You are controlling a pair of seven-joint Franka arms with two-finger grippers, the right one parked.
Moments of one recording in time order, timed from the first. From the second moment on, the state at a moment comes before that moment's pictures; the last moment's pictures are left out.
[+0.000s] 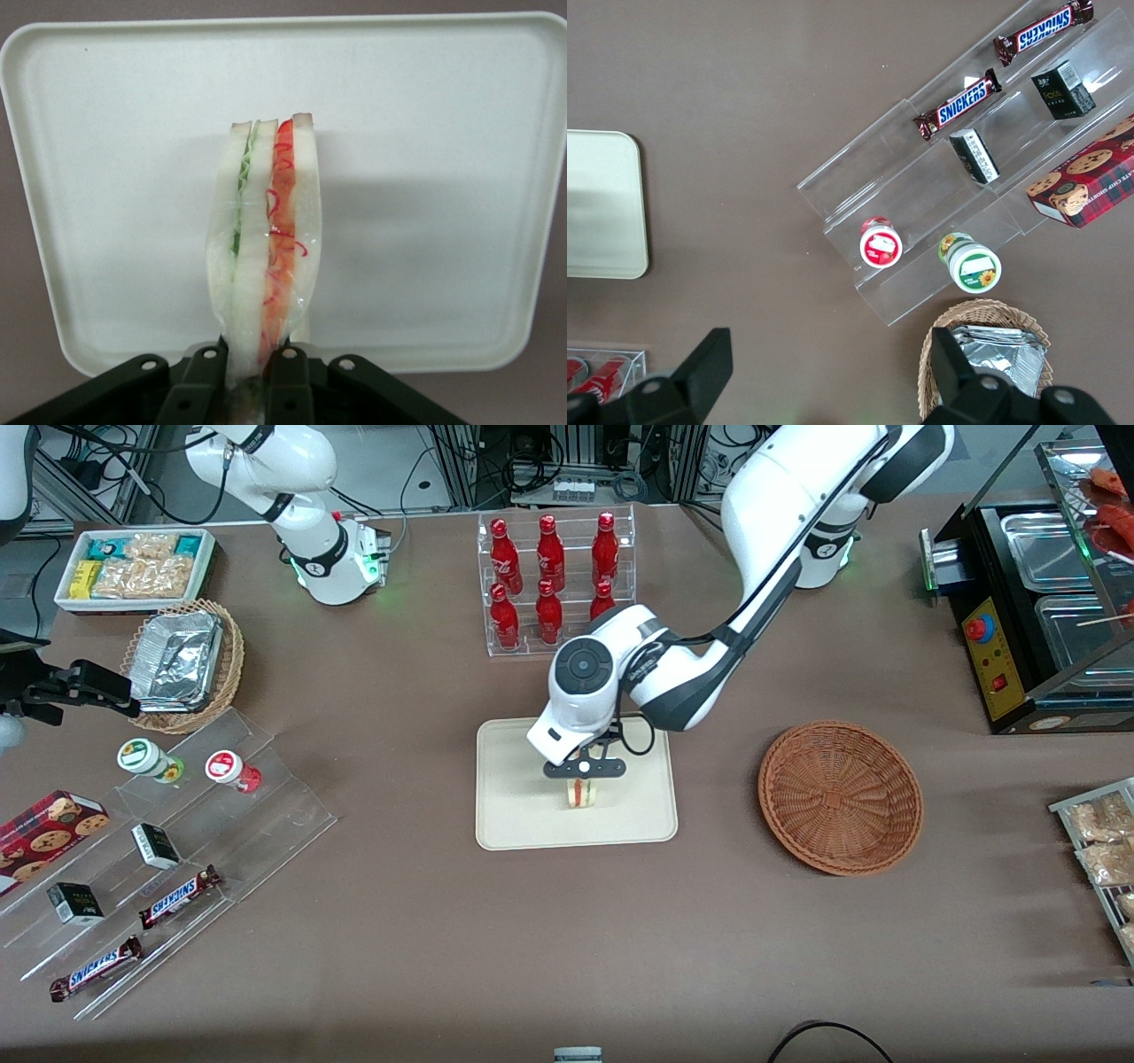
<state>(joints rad) -0.49 0.70 -0.39 -1.47 0.20 2.06 -0.93</state>
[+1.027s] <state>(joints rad) -0.51 0.78 -0.39 -1.45 0.29 2.11 -0.99</state>
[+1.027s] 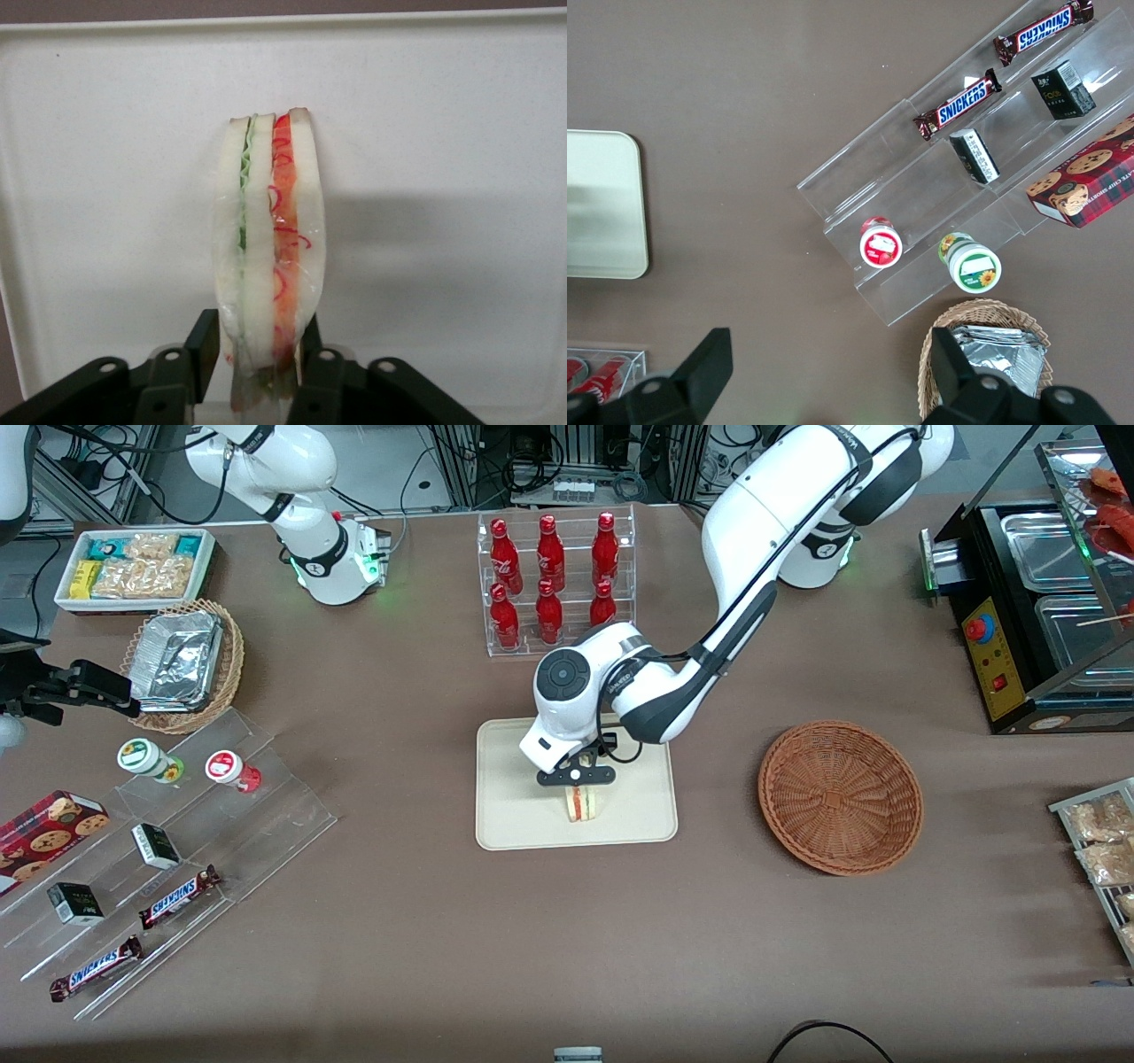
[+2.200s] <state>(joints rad) -0.48 0.54 -0.39 -1.40 0.29 1.89 -0.82</state>
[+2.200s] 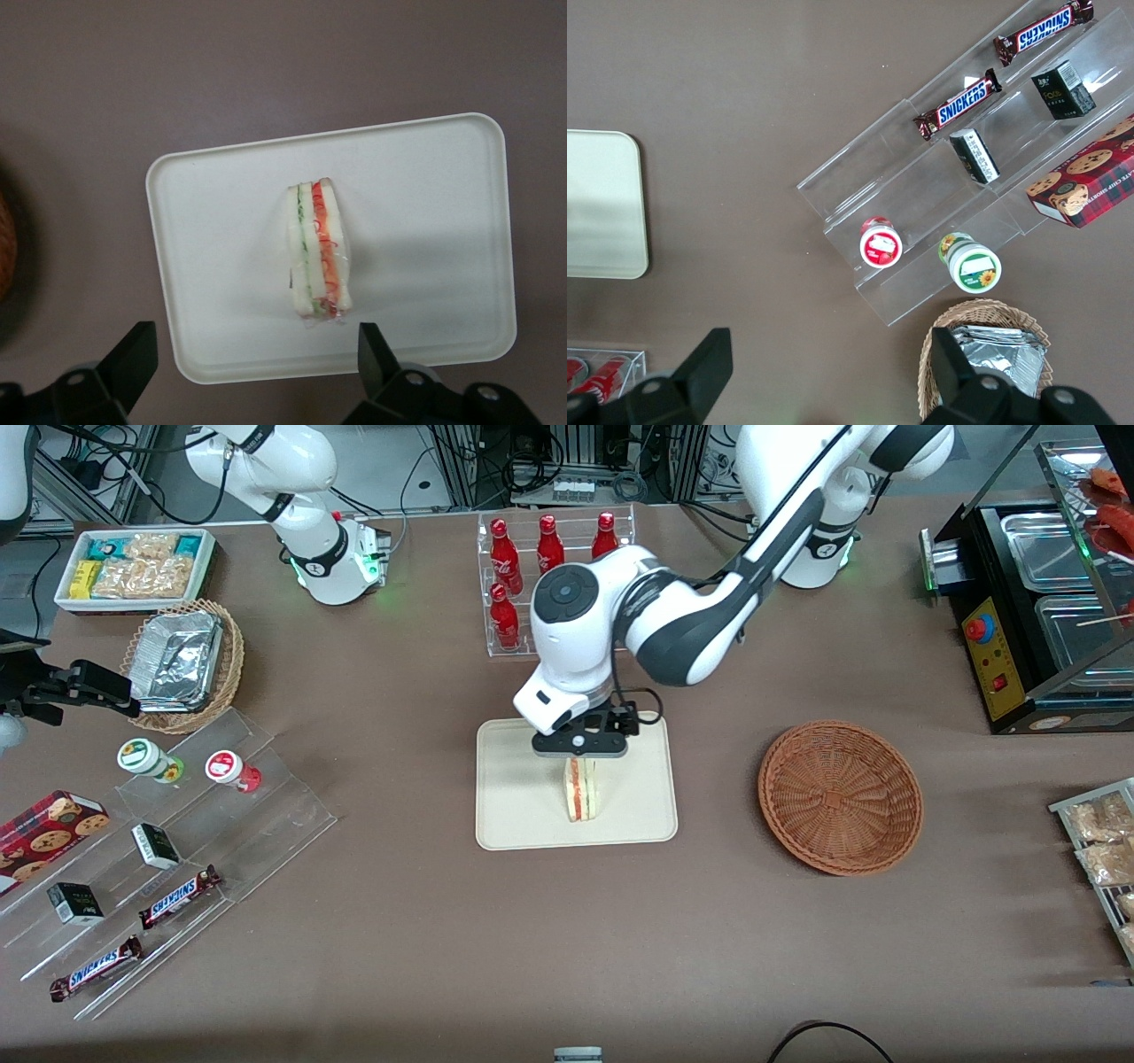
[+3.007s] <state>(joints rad) -0.13 0.39 -0.38 -1.41 0.11 1.64 -0.49</state>
